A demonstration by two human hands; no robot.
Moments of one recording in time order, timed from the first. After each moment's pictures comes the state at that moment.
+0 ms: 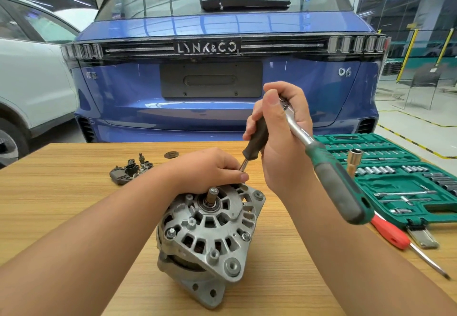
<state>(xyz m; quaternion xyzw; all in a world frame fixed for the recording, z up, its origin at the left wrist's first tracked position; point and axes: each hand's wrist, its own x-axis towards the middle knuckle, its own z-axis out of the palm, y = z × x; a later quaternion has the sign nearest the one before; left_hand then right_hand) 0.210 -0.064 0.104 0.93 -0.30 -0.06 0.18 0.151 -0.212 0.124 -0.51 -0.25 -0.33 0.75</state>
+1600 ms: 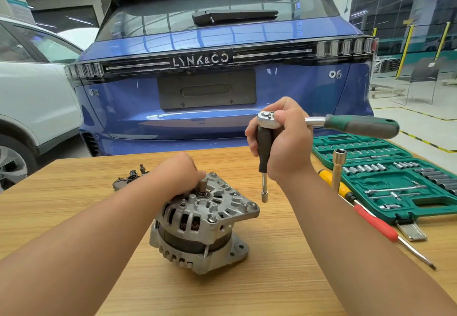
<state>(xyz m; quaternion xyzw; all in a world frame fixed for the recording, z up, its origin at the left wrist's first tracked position) 0.202 -0.062 0.110 0.99 0.00 -0.02 0.12 0.156 -0.246 0.130 -0.51 -0.21 -0.26 0.79</state>
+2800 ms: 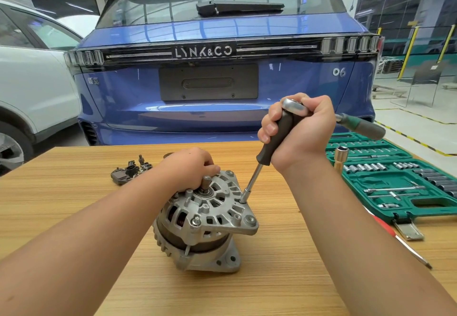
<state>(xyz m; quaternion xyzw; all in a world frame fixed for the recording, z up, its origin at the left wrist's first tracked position) 0.203 -0.066 0.106 0.99 -0.12 -0.01 0.07 0.158 -0.257 0.138 -0.33 -0.15 -0.13 0.92</state>
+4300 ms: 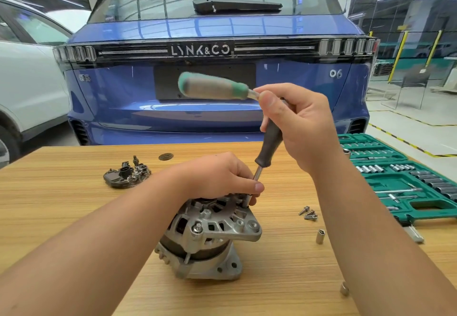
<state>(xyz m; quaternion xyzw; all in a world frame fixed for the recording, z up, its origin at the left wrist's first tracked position) 0.182 -0.095 0.116 0.91 -0.32 -0.14 0.21 0.148 -0.271 0.147 -0.71 -0.27 -0.31 0.57</state>
